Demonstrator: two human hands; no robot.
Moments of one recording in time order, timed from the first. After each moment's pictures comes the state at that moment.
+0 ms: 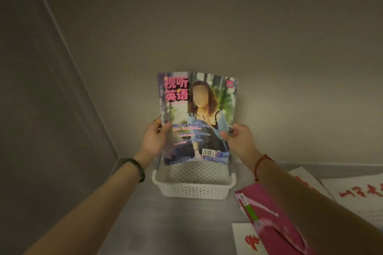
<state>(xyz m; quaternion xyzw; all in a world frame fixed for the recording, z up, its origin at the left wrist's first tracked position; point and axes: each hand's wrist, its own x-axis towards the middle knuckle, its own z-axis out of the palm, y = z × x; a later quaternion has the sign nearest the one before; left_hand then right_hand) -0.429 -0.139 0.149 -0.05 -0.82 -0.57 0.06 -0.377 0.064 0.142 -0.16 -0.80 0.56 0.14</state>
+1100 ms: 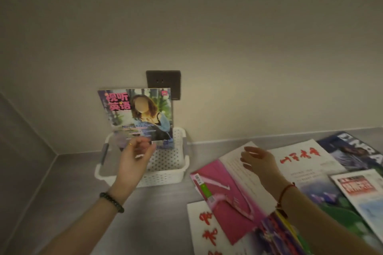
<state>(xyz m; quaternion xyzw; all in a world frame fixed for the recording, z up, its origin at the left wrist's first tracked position) -0.376 -0.077 0.063 -0.09 -0.76 -0.64 0.02 -0.258 0.194 0.068 -0.37 -0.66 0.65 0.12</state>
